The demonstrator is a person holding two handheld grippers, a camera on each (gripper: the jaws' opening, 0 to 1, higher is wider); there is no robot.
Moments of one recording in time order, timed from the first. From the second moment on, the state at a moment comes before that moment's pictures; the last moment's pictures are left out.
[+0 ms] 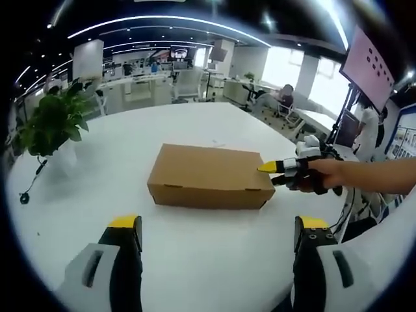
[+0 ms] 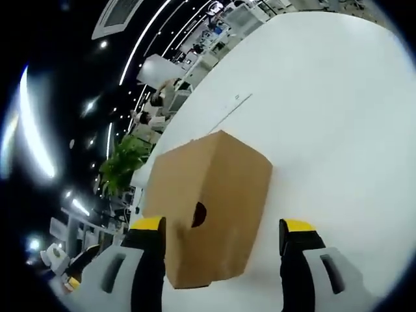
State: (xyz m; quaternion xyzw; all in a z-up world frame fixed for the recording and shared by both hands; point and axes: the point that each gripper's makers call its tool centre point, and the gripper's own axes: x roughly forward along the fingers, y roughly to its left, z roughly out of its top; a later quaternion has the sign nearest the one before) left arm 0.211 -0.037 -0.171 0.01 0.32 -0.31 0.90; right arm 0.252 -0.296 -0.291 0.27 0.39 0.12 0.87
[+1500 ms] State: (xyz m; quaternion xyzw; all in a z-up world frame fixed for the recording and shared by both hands) left arm 0.209 -0.053 -0.165 0.02 0.33 -0.30 0.90; right arm 0.302 -0.277 -0.321 0.46 0.37 0.17 0.79
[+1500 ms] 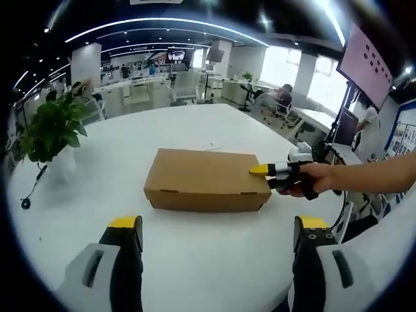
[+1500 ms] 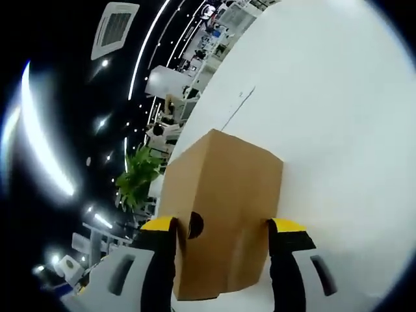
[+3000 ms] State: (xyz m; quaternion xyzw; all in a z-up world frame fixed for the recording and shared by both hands) left arm 0.198 -0.060 -0.171 -0.04 0.34 -0.29 0.89; right arm 0.297 -0.288 -0.307 0.47 0.37 0.16 0.78
